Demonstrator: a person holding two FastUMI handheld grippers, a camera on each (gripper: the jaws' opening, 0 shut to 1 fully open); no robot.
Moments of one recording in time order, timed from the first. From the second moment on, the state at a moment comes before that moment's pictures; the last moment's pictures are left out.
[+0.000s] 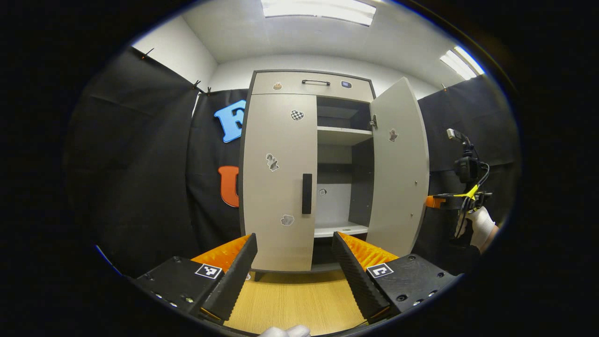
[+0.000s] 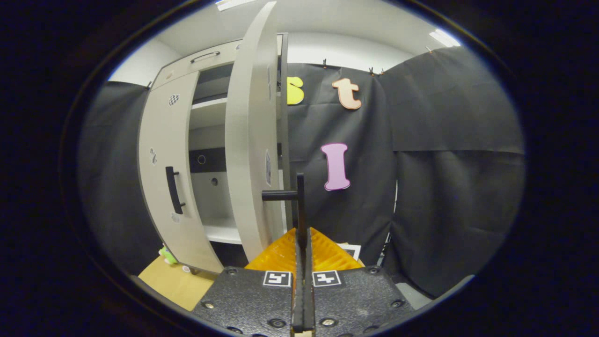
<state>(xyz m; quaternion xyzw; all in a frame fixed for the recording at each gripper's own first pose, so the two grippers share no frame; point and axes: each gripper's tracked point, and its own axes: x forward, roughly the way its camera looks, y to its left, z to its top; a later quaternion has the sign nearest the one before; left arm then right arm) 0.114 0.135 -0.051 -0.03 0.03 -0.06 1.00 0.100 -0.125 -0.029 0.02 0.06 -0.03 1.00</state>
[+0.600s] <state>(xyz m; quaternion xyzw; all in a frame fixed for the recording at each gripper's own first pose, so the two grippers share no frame) 0.117 0.141 -0.049 -0.03 0.02 -0.07 1.00 0.098 -0.128 -0.027 0.01 0.06 -0.03 1.00</state>
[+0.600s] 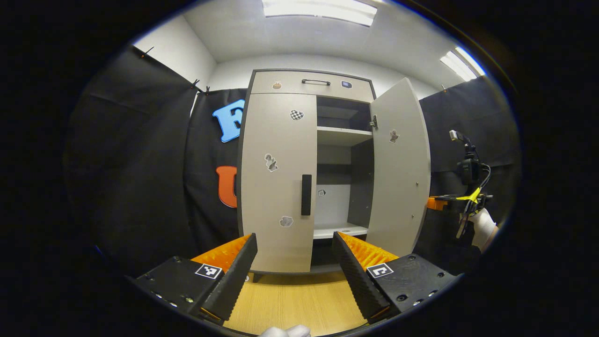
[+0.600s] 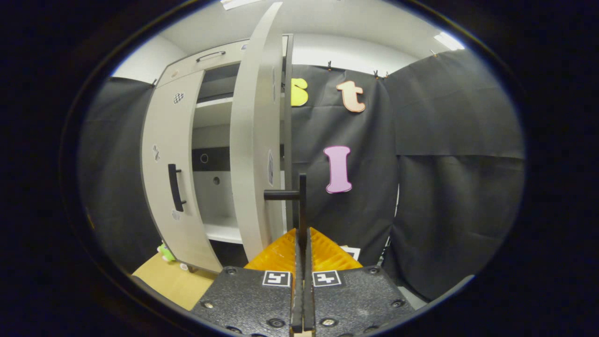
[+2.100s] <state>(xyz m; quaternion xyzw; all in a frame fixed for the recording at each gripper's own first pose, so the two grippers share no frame) 0.177 0.146 -0.067 0.00 0.03 -0.06 1.00 -0.036 -0.008 -0.051 -0.01 0.05 0.02 1.00</state>
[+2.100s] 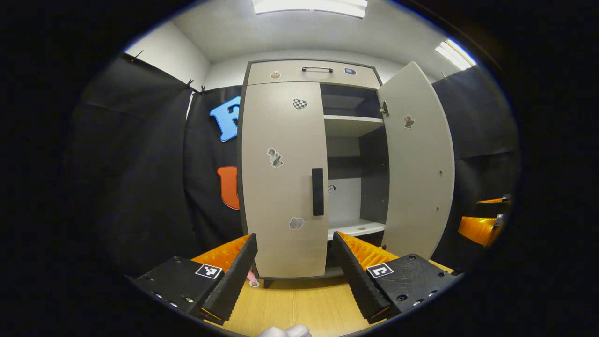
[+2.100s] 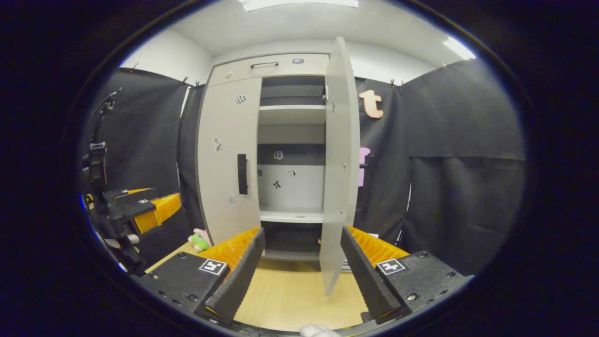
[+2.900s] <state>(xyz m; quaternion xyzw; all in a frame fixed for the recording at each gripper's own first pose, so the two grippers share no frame) 0.365 0.086 -0.047 0.00 -0.02 -0.05 1.00 0.011 -0.030 -0.038 -0.01 0.05 0.01 1.00</state>
